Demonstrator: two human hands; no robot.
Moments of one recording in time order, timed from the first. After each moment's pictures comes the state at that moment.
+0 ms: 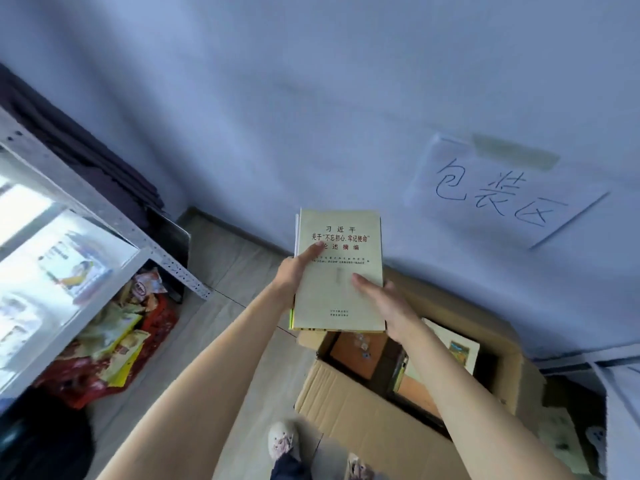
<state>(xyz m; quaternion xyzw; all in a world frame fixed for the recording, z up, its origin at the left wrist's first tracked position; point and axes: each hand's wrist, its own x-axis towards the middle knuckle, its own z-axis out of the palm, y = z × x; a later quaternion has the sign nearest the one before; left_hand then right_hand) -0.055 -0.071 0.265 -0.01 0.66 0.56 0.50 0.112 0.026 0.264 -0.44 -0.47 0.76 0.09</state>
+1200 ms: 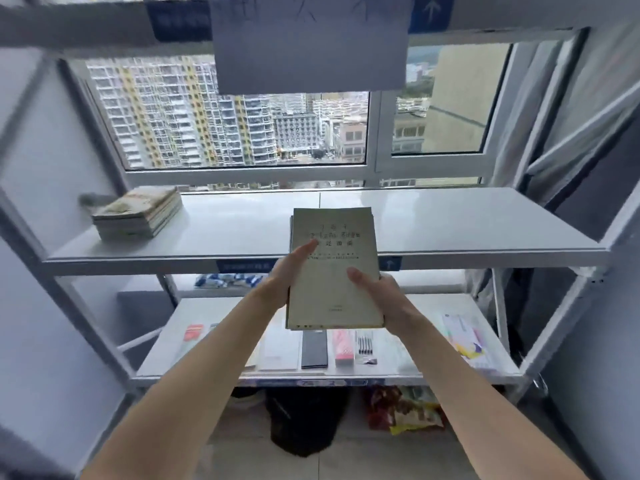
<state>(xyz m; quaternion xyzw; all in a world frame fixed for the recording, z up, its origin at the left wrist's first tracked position) -0.217 -0.931 0.537 -0.15 0.61 0.78 0.03 -0.229 -0.734 0.526 0.06 -0.63 0.74 -0.21</state>
